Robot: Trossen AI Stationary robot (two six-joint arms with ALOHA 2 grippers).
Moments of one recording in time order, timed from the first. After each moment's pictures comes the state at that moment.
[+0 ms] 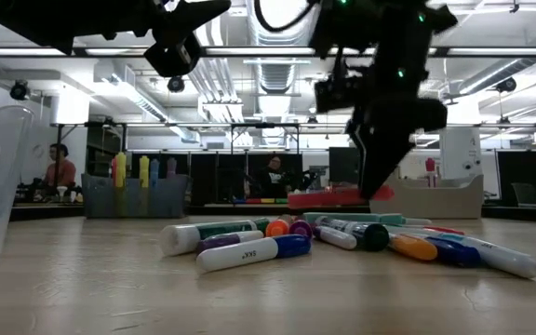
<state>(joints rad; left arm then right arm) -0.17 1.20 0.54 0.69 0.10 -0.42 0.14 1.78 1.15 -0.71 0.20 0.26</state>
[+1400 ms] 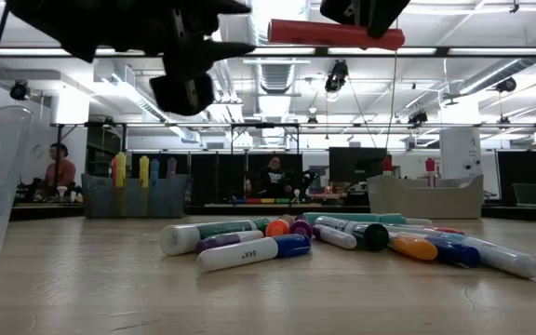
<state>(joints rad) -0.19 1.42 0.67 0.57 0.16 -0.81 0.31 1.78 1.68 -1.15 0.02 0.09</state>
